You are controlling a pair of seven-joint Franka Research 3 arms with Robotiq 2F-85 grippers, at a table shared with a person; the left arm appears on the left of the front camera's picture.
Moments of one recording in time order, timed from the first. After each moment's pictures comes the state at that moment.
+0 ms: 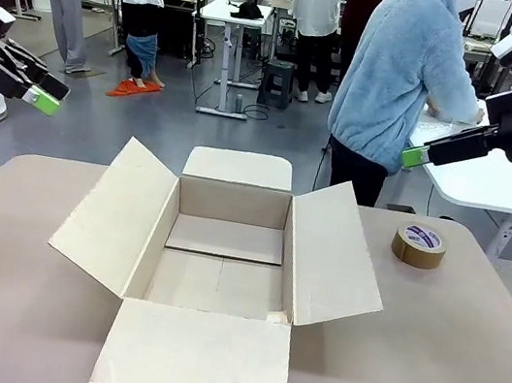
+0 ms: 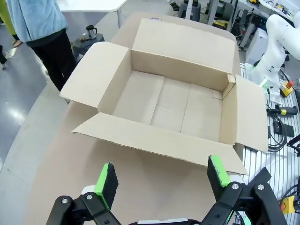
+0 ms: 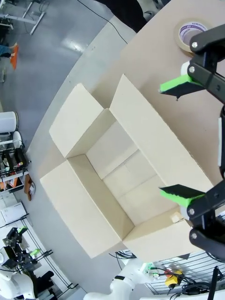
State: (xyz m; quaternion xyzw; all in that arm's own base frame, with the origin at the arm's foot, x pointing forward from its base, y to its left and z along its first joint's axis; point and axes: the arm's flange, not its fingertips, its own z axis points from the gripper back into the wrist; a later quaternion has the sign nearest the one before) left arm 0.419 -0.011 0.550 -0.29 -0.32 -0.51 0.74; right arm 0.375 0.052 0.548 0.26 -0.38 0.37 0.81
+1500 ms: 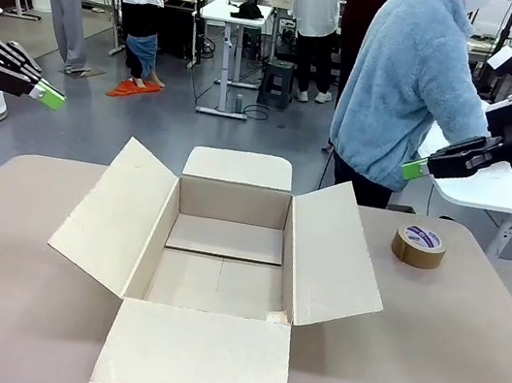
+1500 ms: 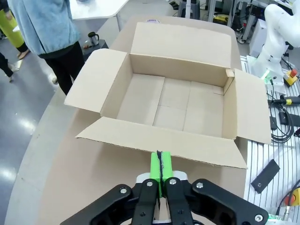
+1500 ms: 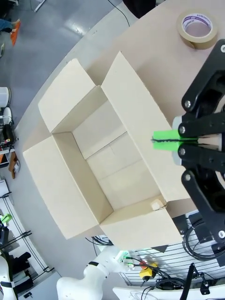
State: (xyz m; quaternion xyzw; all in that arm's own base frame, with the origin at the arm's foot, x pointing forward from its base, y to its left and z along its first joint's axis) left arm 0.399 -0.008 0.560 -0.26 -0.34 -0.54 0.72; right arm 0.363 0.056 0.542 0.27 -0.34 0.43 0.79
